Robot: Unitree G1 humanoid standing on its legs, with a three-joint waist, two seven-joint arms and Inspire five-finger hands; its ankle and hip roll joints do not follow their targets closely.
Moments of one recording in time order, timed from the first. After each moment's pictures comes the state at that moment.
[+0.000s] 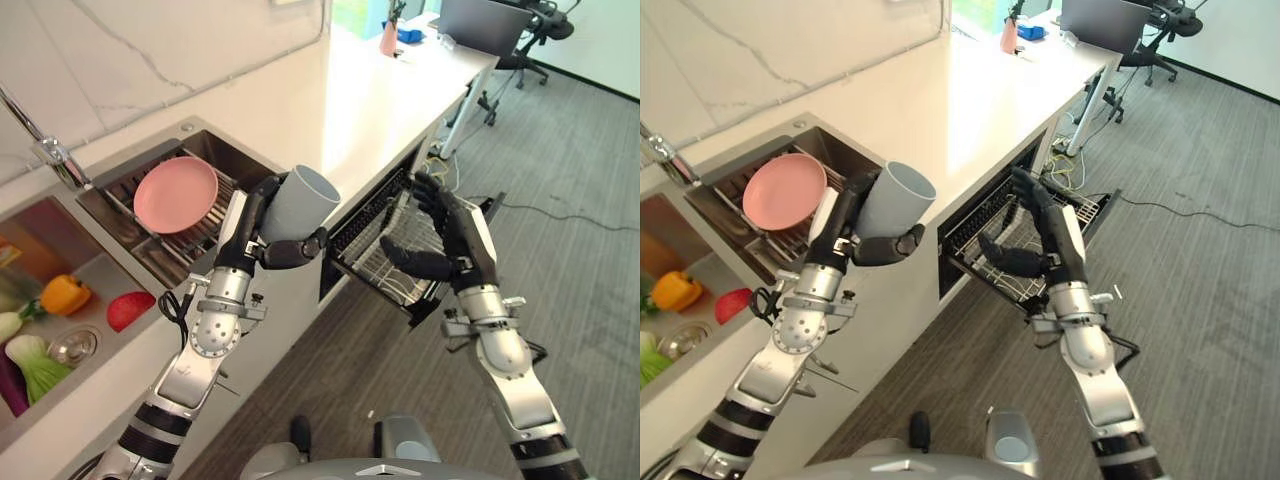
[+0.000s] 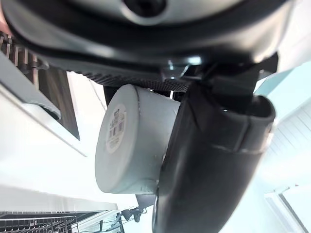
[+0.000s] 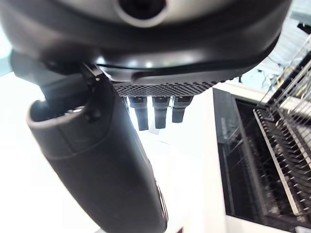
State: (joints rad) left arm -0.11 0.49 -0.26 -0.17 0.04 -0.12 0.30; right arm 0.01 -0.32 0.14 -0.20 0.14 -0.18 -0.16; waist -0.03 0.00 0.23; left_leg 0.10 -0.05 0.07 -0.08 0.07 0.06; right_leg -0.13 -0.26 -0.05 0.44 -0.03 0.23
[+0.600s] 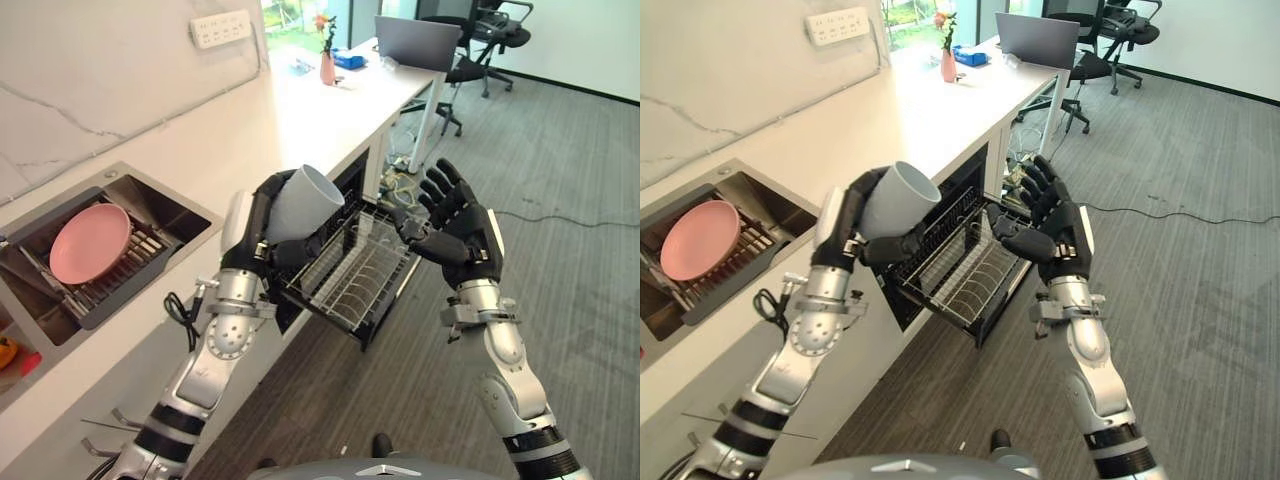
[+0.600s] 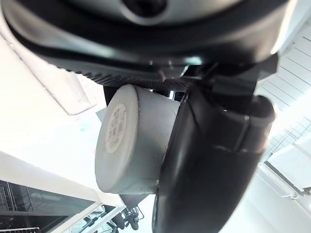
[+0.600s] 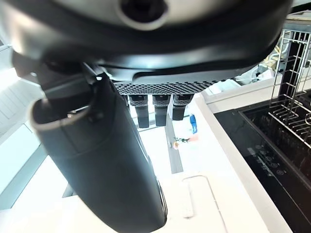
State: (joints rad) left arm -0.13 0.39 -0.29 -0.11 0.26 -0.10 0.39; right arm -0.01 -0.32 0.19 -0.18 0.60 -0.22 -0.17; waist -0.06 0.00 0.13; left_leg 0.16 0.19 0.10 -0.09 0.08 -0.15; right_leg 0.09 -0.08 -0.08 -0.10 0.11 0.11
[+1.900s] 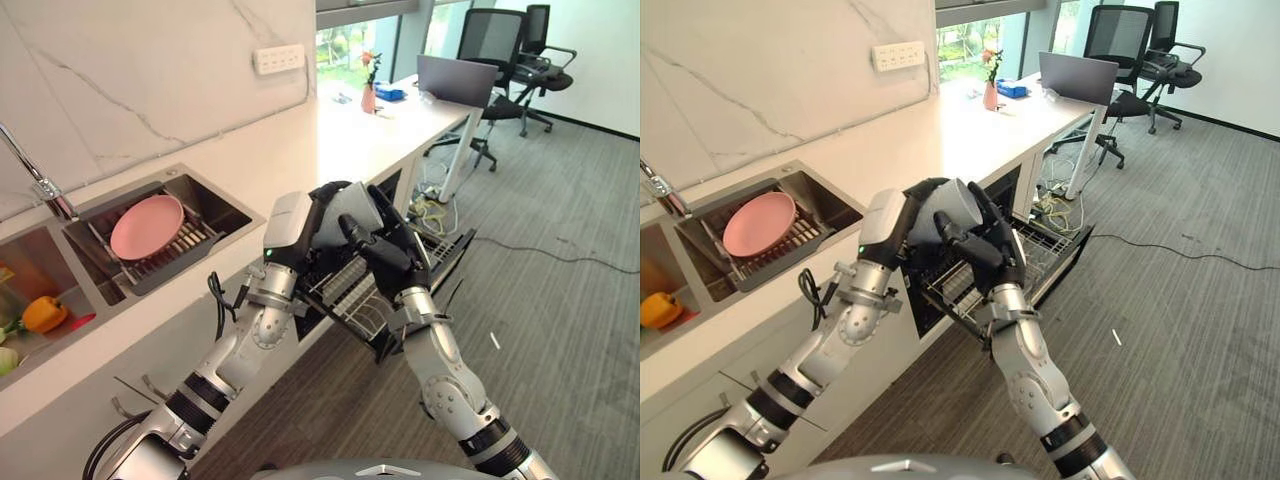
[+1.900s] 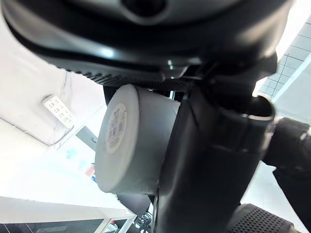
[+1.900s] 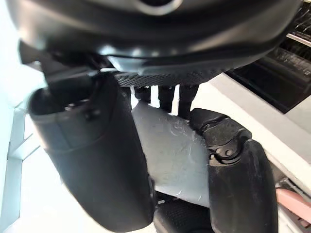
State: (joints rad) left arm -0.28 0.40 -0.52 0.01 0.49 -0.03 0.47; right arm -0.08 -0.21 0.48 -0.10 0.89 -0.24 -0.29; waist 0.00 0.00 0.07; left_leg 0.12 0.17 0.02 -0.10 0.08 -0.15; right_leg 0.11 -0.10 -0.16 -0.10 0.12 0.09
